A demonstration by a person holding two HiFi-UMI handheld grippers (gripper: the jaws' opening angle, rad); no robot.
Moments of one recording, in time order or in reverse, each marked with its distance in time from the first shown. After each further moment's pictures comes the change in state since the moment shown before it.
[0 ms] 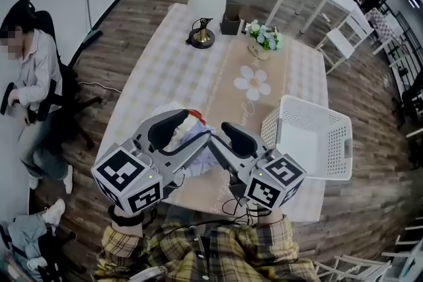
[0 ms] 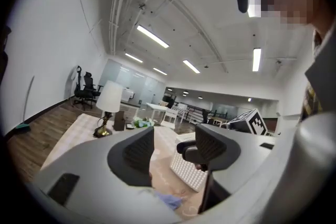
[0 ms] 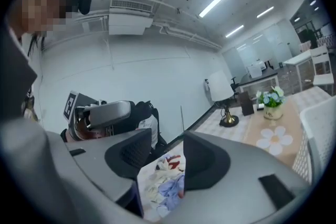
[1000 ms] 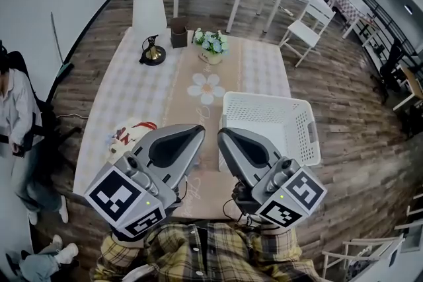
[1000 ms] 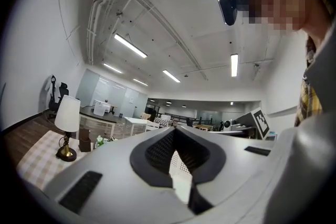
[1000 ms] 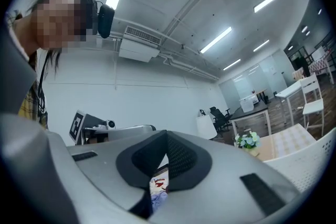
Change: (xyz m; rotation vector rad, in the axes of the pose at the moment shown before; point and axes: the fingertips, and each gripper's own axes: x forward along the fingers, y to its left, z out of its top) left arm 0.070 -0.152 0.058 0.123 -0.138 -0.187; right arm -0.167 -0.005 0.102 -0.129 -0.295 -0.080
